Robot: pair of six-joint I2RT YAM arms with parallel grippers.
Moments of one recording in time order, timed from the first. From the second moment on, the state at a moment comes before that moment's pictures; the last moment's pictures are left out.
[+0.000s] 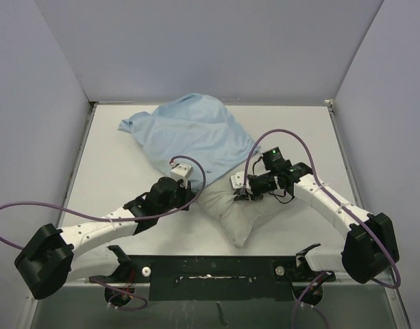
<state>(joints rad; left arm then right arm) -0.82 1.15 0.50 0.11 -0.14 -0.36 0.47 1.29 0.91 -0.66 -0.85 -1.20</state>
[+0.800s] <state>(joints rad) -0.89 1.12 0.66 0.12 0.26 -0.39 0.41 1.41 0.98 -0.35 -0.76 -0.74</state>
